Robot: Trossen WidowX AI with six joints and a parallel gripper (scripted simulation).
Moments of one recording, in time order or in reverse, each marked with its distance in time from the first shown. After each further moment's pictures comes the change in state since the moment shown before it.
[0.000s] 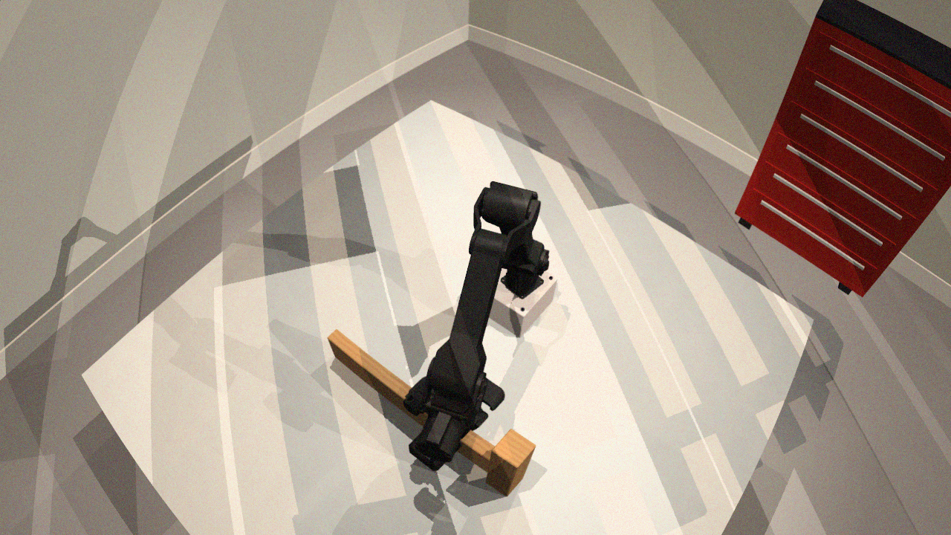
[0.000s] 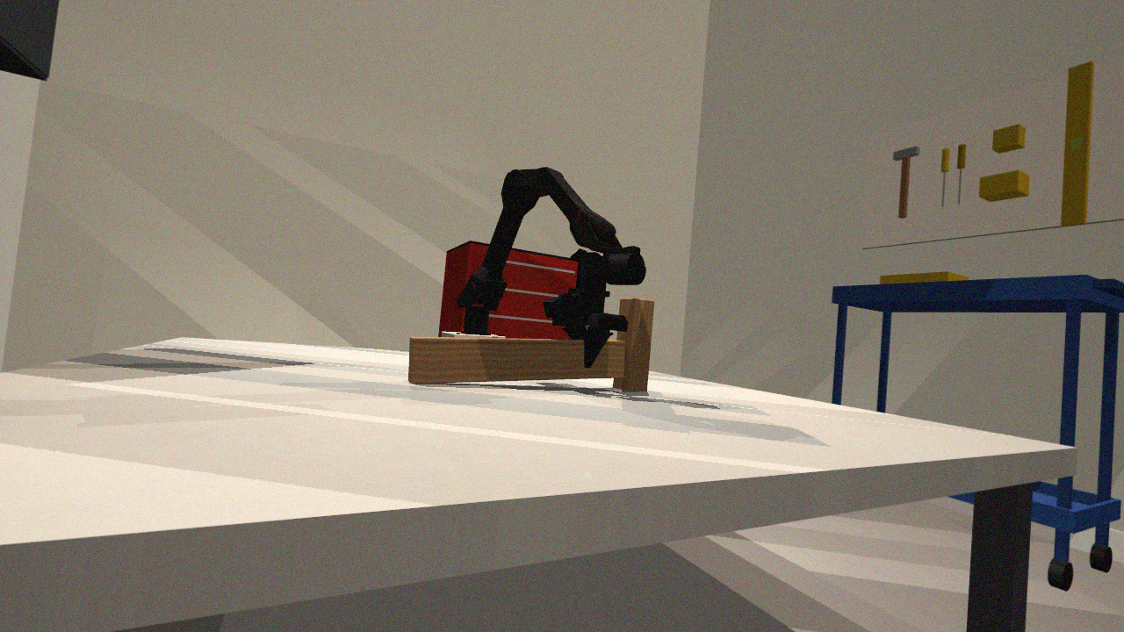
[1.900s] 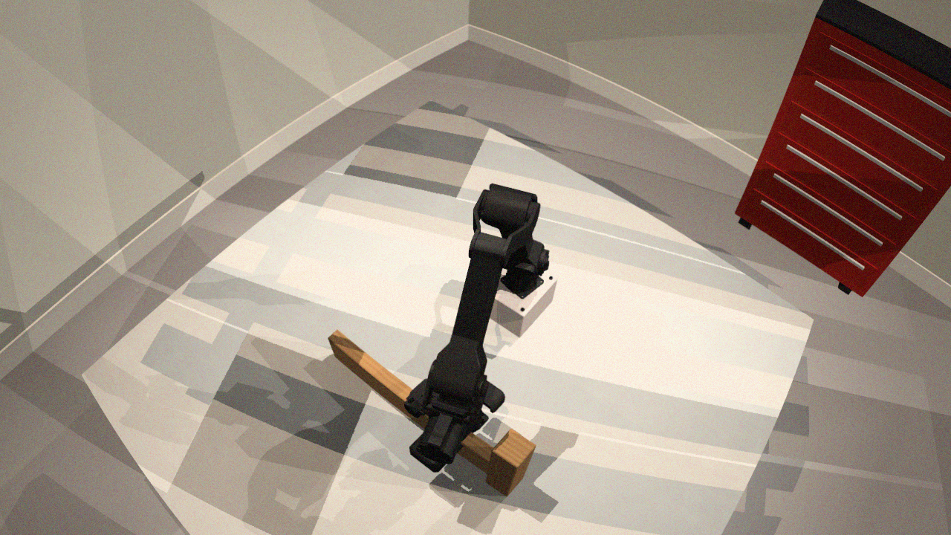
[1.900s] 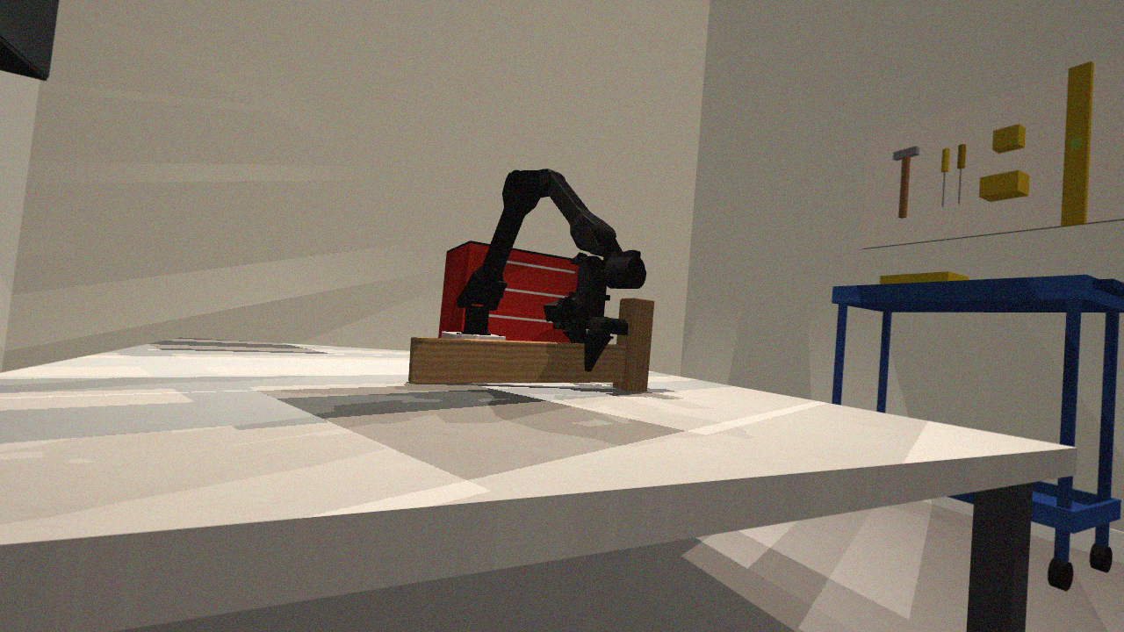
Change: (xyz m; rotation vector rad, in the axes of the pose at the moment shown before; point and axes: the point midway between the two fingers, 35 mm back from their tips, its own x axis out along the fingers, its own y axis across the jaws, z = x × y) arm 0.007 0.000 -0.001 0.002 -0.001 0.002
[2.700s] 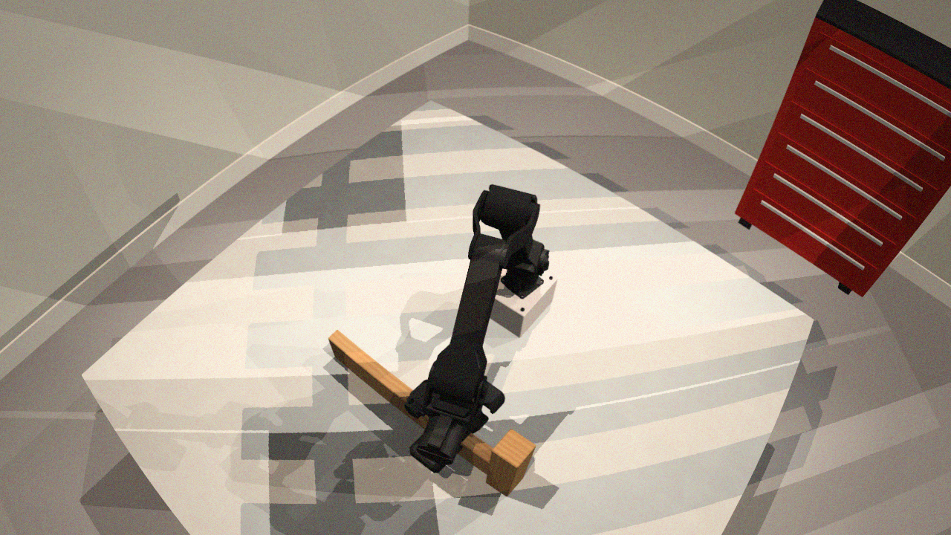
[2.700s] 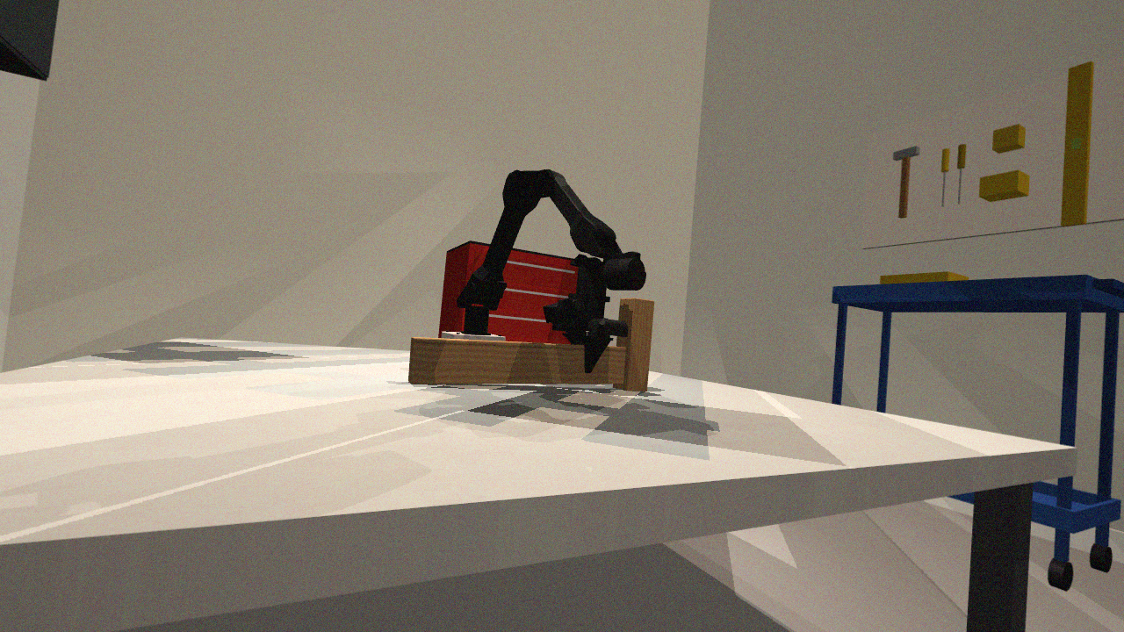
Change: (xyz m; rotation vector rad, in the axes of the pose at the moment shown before) arm 0.004 0.000 0.000 0.000 0.000 -0.001
